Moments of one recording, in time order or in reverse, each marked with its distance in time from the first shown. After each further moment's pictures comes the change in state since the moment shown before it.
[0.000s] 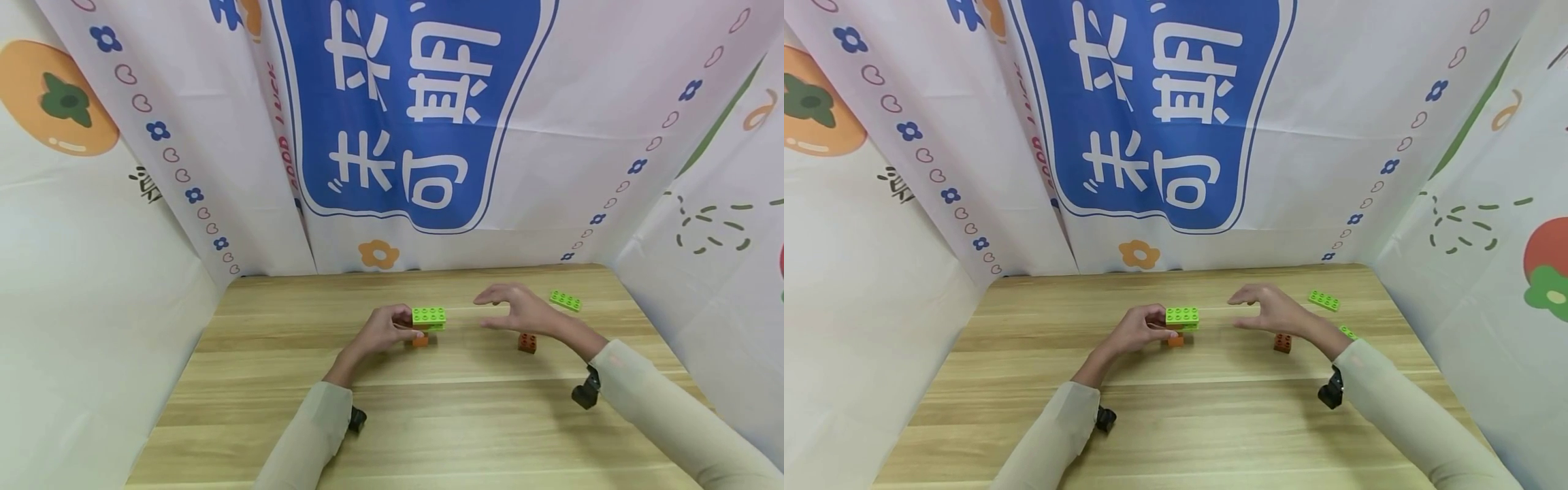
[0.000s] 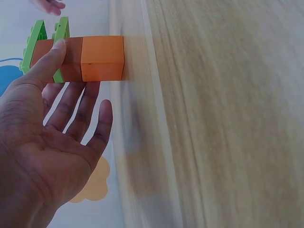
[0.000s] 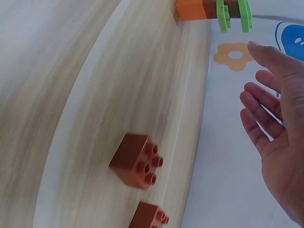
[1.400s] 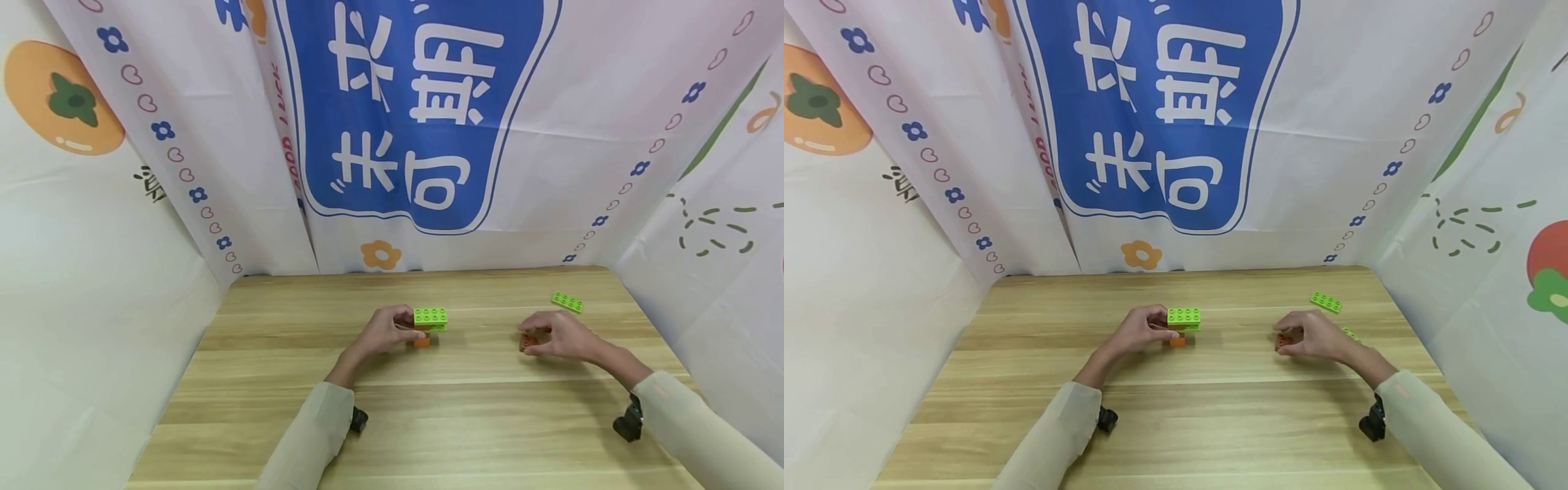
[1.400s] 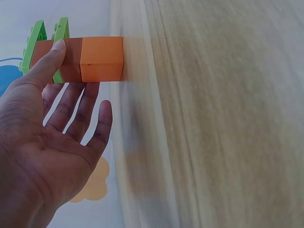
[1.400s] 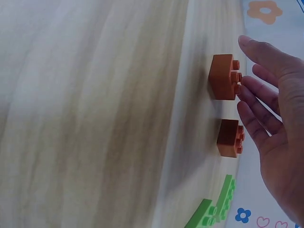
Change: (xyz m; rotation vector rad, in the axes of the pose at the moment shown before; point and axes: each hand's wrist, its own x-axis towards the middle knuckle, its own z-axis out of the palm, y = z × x) left_hand -0.001 0.002 0.001 0.010 0.009 -0.014; right_hand -0.087 0.039 -0.002 -0.055 -0.028 0.119
